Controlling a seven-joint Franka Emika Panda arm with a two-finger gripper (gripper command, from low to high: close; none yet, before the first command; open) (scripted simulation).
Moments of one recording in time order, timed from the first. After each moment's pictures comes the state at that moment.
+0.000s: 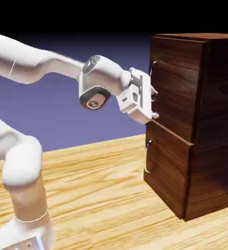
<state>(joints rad) -0.21 -0.70 0.28 -2.70 0.77 3.03 1.07</state>
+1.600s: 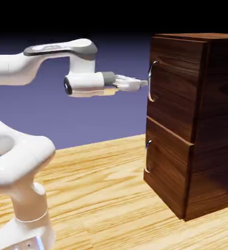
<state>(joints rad) -0.80 -1.05 1.01 -2.41 2.82 2.99 1.93</state>
